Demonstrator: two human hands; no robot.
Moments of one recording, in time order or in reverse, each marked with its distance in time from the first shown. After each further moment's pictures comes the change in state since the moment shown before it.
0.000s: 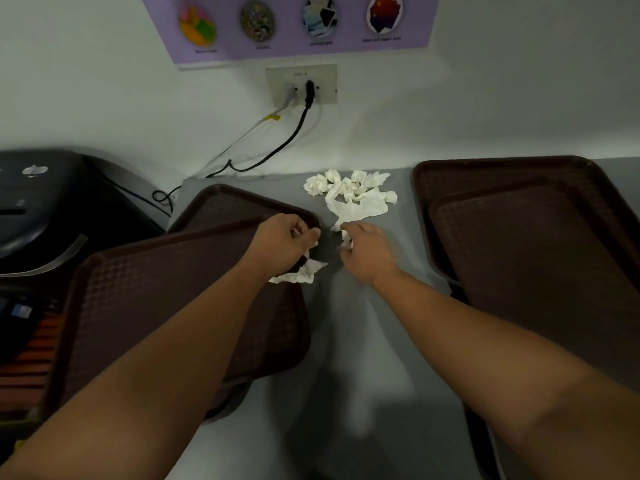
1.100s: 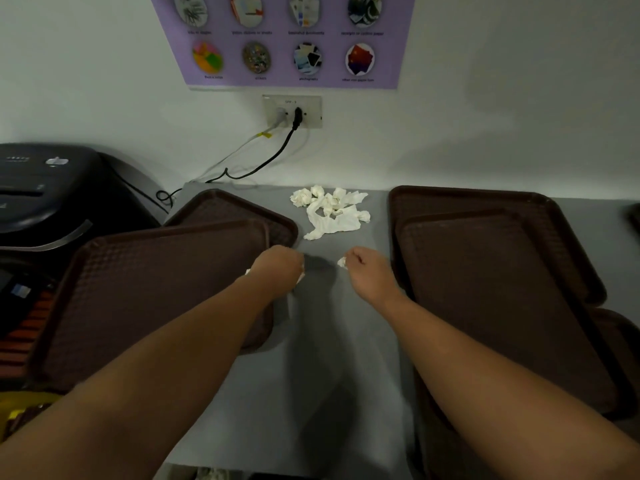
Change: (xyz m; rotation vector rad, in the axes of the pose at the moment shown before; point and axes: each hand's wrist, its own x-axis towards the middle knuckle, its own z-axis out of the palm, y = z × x) left_hand -0.028 0.035 0.043 0.678 -0.271 0.067; right_hand -0.062 0.033 -0.055 0.476 0.029 0.050
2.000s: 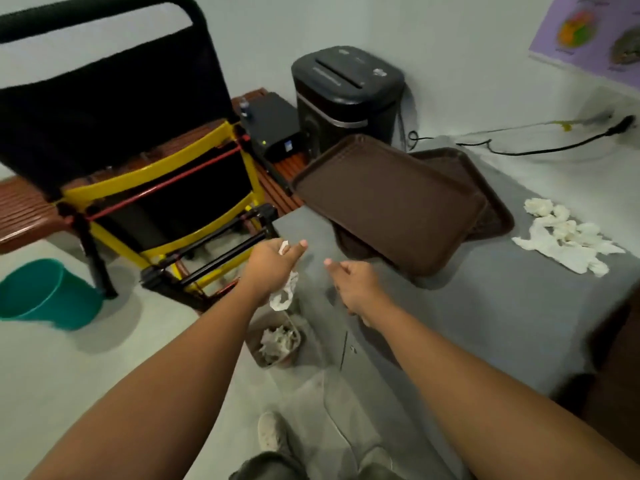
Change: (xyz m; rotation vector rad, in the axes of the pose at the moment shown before) left_hand -0.348 -0.017 0.096 -1.270 0.823 -1.169; right_hand -0.197 -0.088 0.165 0.005 -0.889 -0.301
